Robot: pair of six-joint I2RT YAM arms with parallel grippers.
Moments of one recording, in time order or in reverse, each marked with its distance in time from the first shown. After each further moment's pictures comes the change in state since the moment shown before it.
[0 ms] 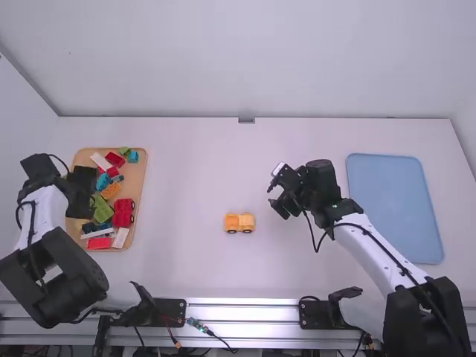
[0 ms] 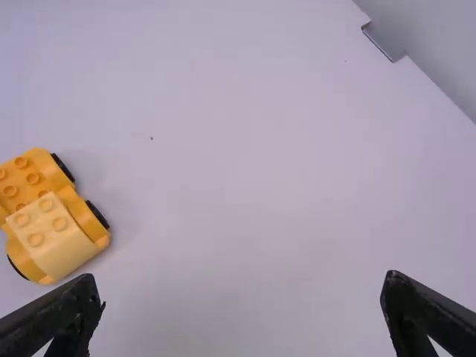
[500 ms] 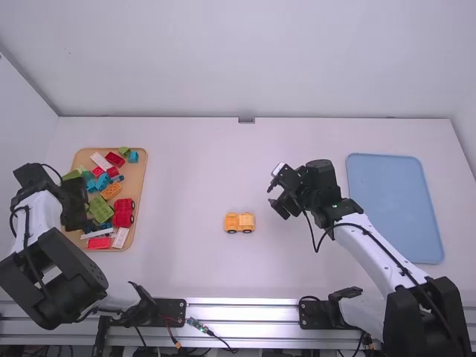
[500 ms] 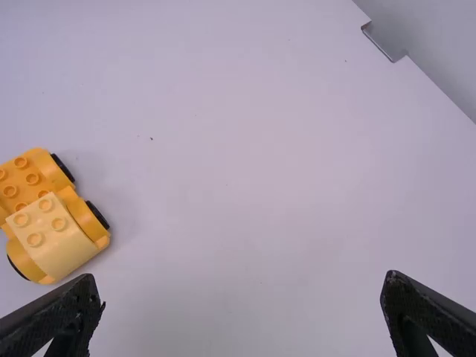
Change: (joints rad) left arm 0.071 0.000 -0.017 -0.060 -0.083 -0.256; right arm 0.000 0.000 0.000 0.000 0.000 0.001
